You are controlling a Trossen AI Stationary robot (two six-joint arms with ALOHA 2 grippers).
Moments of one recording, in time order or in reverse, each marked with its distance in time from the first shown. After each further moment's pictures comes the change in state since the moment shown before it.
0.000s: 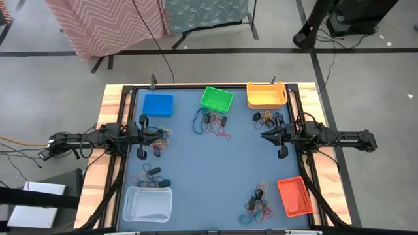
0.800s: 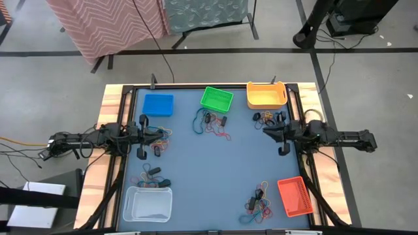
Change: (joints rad) left arm 0.000 0.000 0.000 0.000 0.000 0.000; right arm 0.000 0.000 0.000 0.214 0.039 0.093
